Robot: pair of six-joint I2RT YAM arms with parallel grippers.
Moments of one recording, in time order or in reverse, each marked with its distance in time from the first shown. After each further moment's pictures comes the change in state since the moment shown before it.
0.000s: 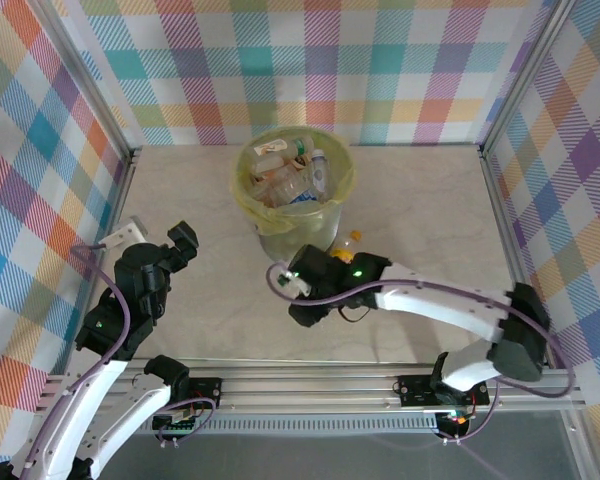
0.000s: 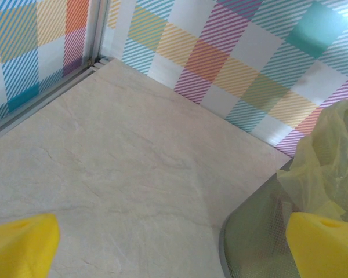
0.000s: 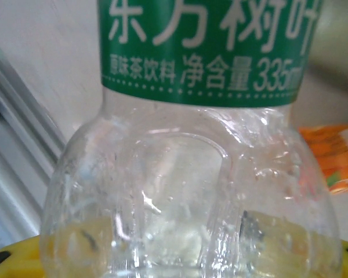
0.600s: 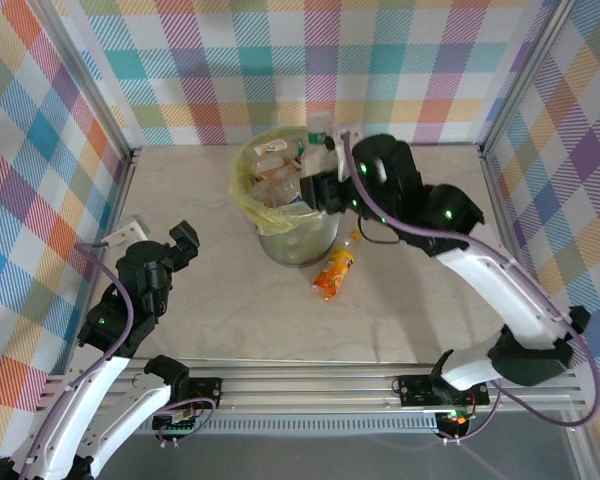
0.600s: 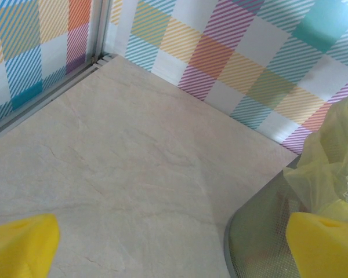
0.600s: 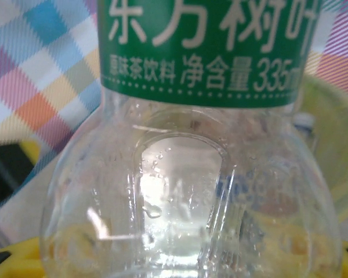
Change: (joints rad) left arm 0.000 0.026 0.000 -0.001 0.002 -0.001; right arm -0.270 0.081 0.670 -0.028 0.146 0.057
